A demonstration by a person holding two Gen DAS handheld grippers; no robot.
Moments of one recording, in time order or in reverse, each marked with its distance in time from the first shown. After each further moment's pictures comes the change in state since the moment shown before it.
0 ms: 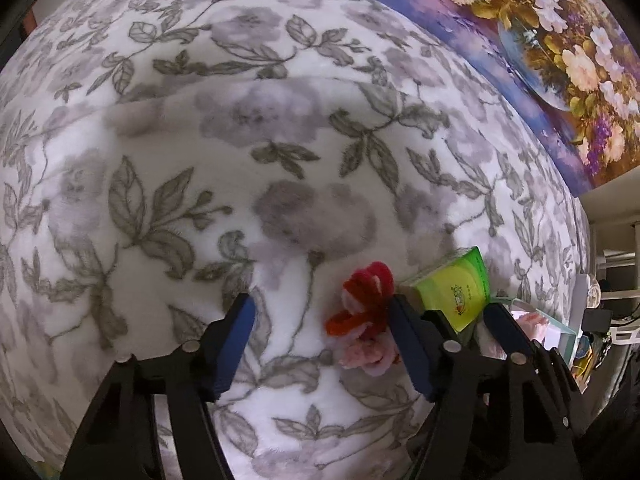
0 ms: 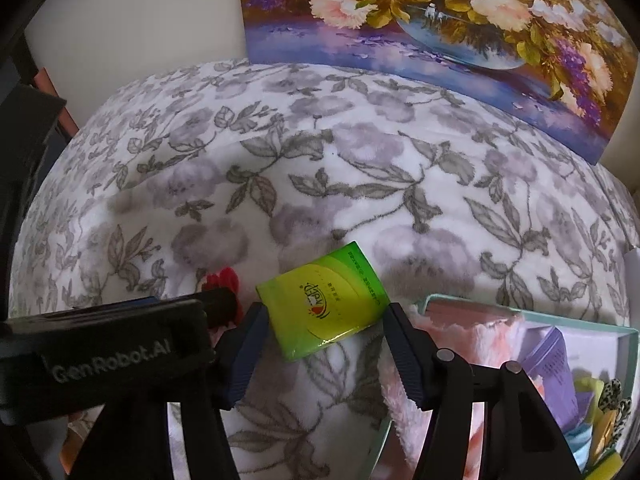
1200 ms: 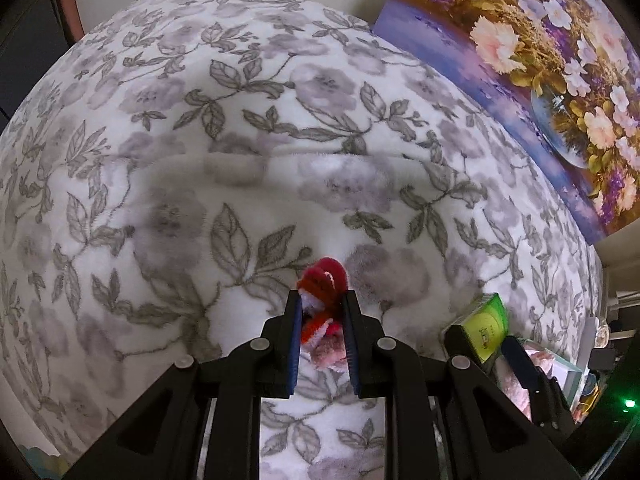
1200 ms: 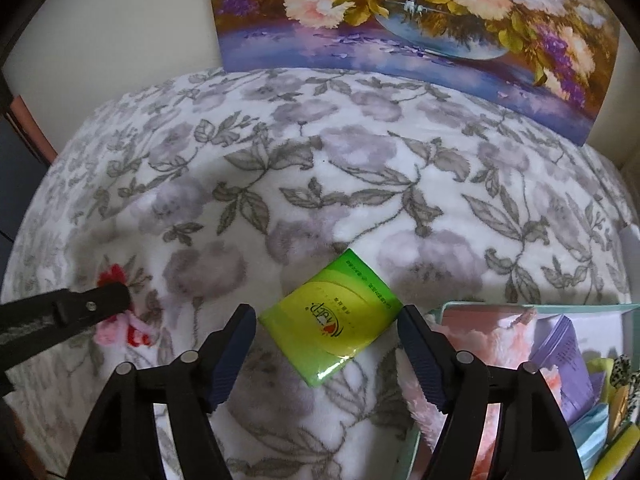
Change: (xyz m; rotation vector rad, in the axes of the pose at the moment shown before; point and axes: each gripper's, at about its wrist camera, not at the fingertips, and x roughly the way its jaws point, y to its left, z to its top) left arm -0.037 0.043 0.014 -0.080 -0.133 0.080; right arm 0.011 0.013 0.007 0.096 -0.006 -0.066
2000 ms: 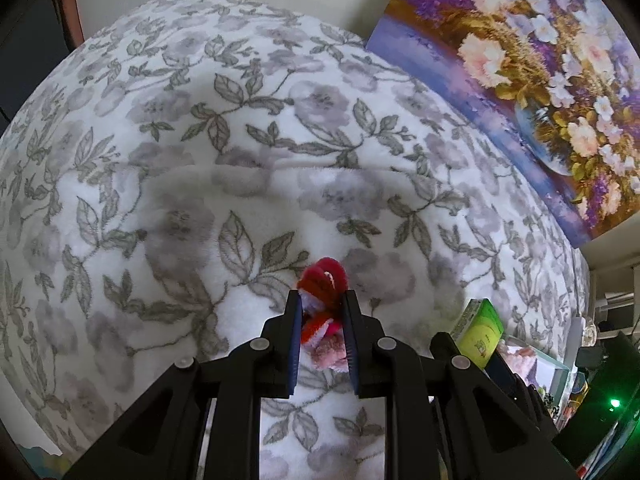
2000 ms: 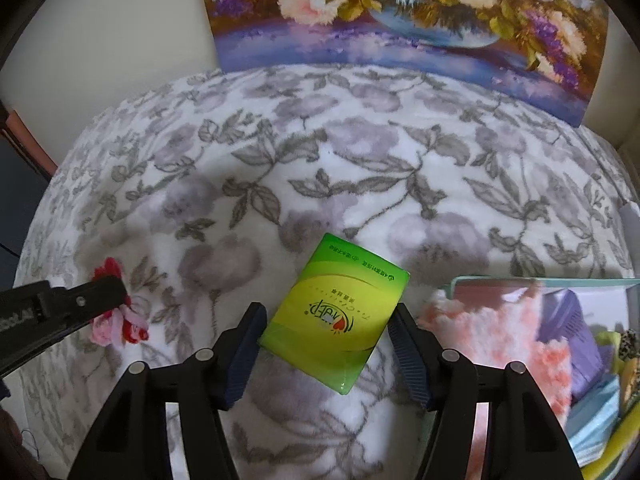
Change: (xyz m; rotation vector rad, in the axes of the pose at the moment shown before) left arm -0.026 0.005 -0.003 -0.008 -0.028 -0.037; right arm -0.014 0.001 -0.005 0.060 0.013 0.034
